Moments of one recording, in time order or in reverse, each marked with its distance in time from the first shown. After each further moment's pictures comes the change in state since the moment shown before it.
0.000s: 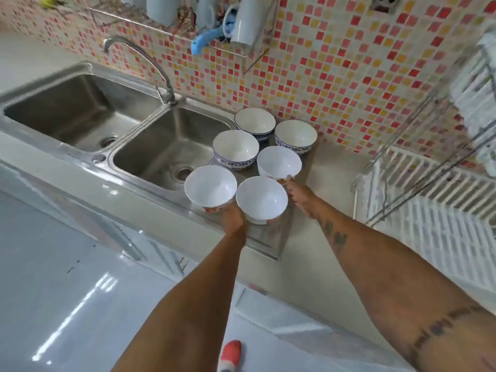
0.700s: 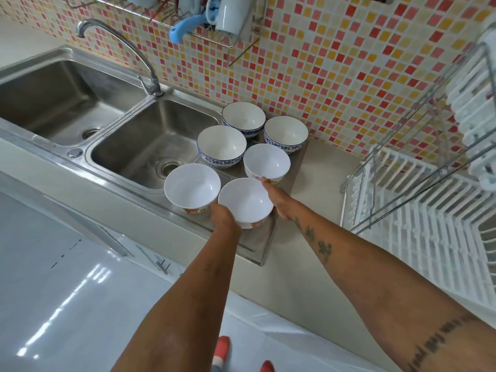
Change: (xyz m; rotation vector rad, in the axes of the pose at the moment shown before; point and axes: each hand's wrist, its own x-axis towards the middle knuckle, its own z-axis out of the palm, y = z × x) left_hand -0.013 0.023 0.035 -0.316 0.198 -0.360; right_hand -0.002 -0.014 0.018 0.039 -0.127 0.074
